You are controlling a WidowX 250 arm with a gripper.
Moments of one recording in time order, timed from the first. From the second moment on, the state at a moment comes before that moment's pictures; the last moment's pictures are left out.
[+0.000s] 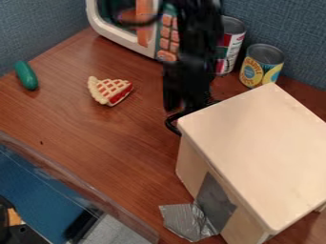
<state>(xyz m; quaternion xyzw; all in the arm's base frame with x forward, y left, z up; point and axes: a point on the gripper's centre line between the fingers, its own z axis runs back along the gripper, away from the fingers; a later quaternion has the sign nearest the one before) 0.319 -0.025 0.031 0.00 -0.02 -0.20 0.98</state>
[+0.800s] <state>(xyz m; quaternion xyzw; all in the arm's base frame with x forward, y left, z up) 0.339 0.015 0.036 0.01 -0.02 -0.19 0.98</state>
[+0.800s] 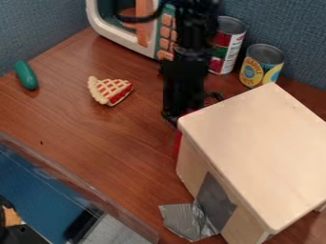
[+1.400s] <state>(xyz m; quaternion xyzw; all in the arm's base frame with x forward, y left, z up) 0.361 0.078 0.056 0.08 0.01 -0.17 0.98</state>
